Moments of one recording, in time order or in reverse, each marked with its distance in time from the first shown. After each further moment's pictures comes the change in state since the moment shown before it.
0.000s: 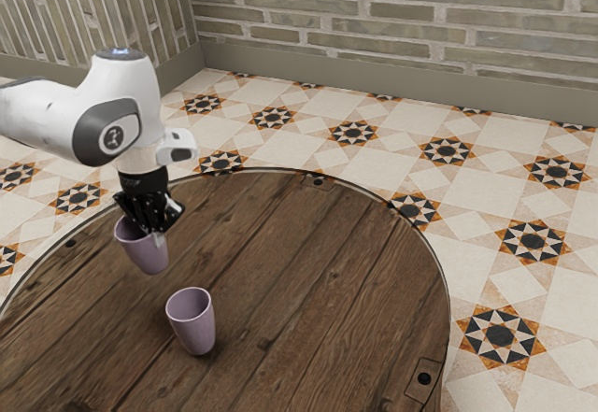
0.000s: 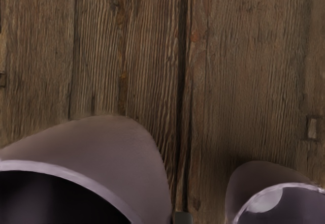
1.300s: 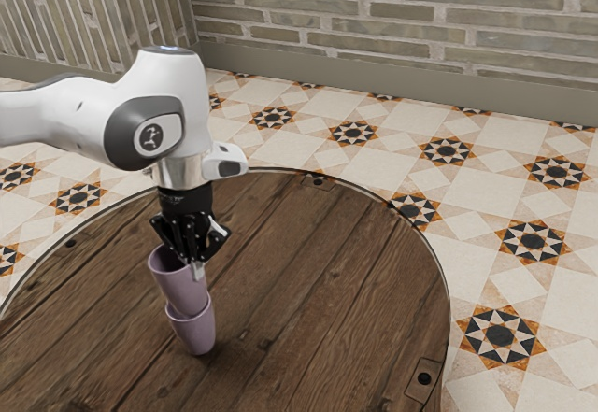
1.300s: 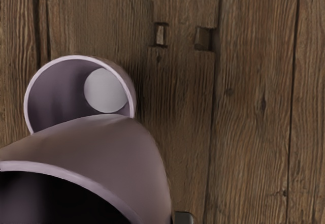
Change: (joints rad) arm 0.121 -0.095 -0.314 0.027 -0.226 -0.202 -0.081
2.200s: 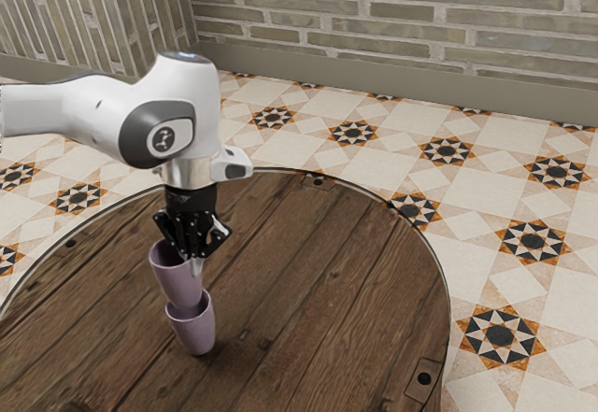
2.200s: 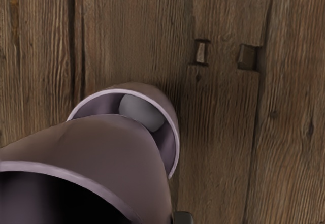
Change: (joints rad) arm -0.010 0.129 0.021 0.050 0.130 0.018 -0.069
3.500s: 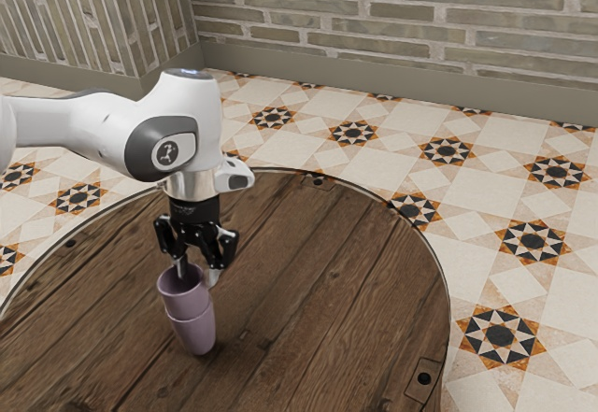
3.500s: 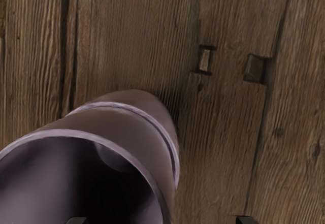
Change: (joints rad) arm 0.001 0.039 0.000 -0.028 -0.004 0.061 -0.061
